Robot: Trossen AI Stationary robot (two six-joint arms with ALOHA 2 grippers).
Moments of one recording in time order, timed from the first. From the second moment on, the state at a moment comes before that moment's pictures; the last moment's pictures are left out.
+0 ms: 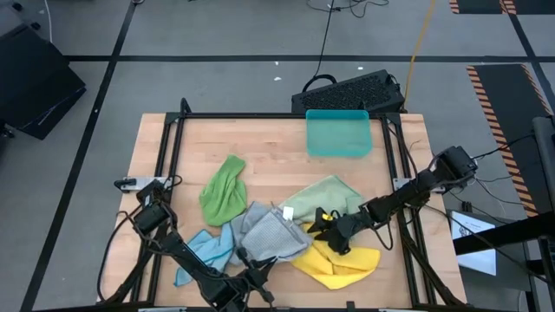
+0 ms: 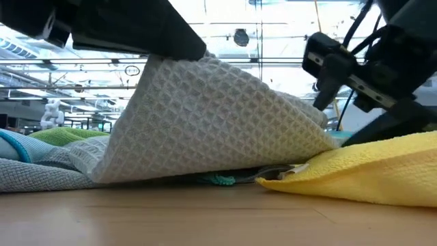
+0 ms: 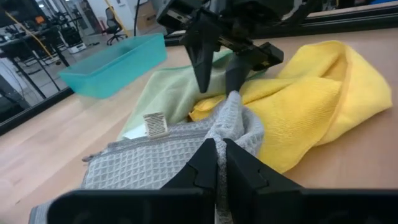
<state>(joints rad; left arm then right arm) -0.81 2.24 1.51 -0.37 -1.28 -0.87 0.45 1.57 0.48 0.46 0.21 -0.84</state>
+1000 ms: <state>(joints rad) -0.81 2.24 1.51 -0.45 -1.26 -0.96 0.45 1.68 0.48 0.67 0.08 -0.75</state>
